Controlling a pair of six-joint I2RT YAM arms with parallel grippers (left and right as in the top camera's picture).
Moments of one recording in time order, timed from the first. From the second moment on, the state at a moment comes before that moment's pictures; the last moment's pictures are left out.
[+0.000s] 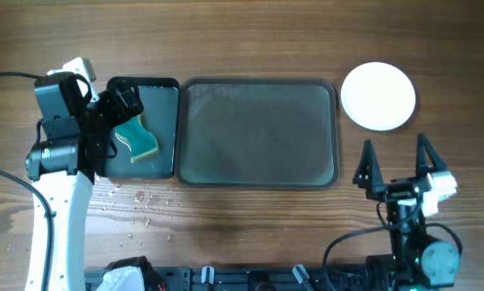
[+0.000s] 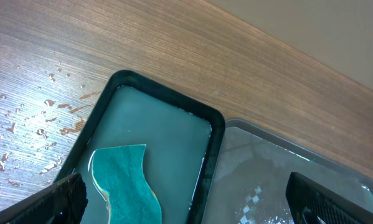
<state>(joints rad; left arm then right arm) 0.16 1.22 1.03 -0.55 0.14 -0.32 0.06 0.03 0.15 0.21 -0.05 0.13</state>
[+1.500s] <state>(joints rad) 0.16 1.22 1.03 -0.55 0.14 -0.32 0.04 0.02 0.01 0.00 -0.09 0.04</state>
